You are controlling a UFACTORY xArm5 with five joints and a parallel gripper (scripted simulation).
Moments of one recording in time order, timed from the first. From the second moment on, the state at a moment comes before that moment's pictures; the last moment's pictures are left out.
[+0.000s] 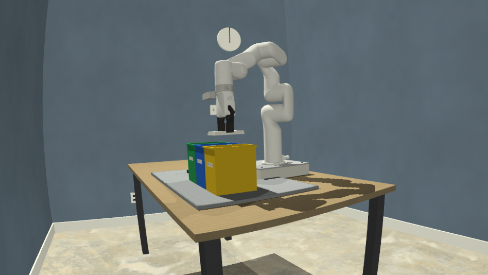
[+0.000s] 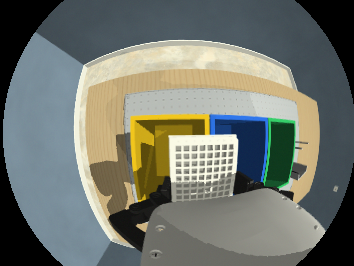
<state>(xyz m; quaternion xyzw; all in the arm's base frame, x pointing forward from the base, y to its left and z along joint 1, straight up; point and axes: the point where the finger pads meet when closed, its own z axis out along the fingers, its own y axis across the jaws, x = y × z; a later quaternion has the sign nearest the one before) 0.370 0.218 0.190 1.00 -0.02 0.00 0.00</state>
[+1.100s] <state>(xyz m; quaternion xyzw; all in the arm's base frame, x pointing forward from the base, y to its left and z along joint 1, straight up) 0.378 0.266 0.188 1.00 -0.02 0.00 0.00</state>
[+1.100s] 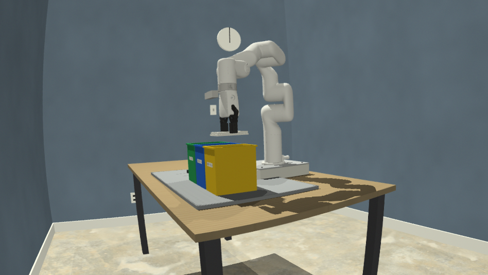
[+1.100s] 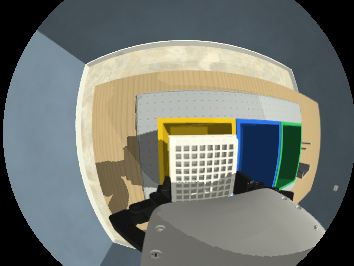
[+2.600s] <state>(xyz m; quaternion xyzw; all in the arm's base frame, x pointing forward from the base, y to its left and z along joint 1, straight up) 0.378 0.264 0.170 1.00 -0.02 0.00 0.00</state>
